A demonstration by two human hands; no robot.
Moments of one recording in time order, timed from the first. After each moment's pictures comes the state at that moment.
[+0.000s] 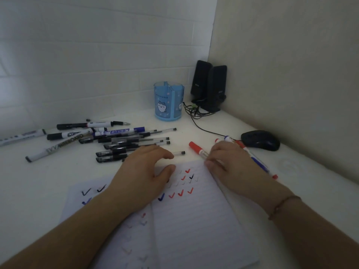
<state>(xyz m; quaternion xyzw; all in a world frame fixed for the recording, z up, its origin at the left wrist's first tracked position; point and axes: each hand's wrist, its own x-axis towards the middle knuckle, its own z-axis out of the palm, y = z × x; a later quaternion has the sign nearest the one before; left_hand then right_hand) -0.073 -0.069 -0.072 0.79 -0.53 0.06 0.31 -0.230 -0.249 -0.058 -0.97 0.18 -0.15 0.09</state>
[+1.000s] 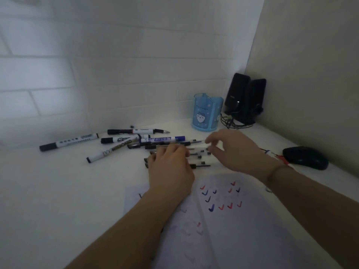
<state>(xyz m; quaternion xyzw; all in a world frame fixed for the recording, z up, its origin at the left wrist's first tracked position) -0.043 -0.065 -0.072 0.88 -0.36 0.10 0.27 -0.125 -0.216 -0.021 -0.97 0.17 -0.16 0.08</state>
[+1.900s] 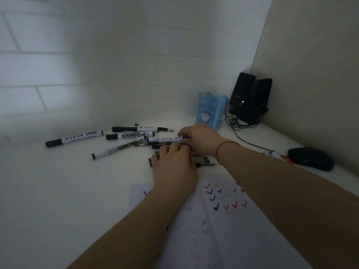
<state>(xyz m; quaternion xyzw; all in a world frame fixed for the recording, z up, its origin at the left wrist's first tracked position) -0.039 -0.067 -0.079 0.89 -0.36 0.12 0.26 -0.022 -0.213 -0.044 -0.99 0.13 -0.07 0.05</state>
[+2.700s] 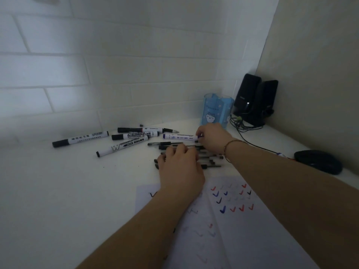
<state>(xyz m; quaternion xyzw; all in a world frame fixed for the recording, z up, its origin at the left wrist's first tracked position) -0.039 -0.066 -0.078 0.89 -0.36 0.10 0.26 -0.015 -0.241 -0.053 -0.97 0.22 -0.09 0.03</state>
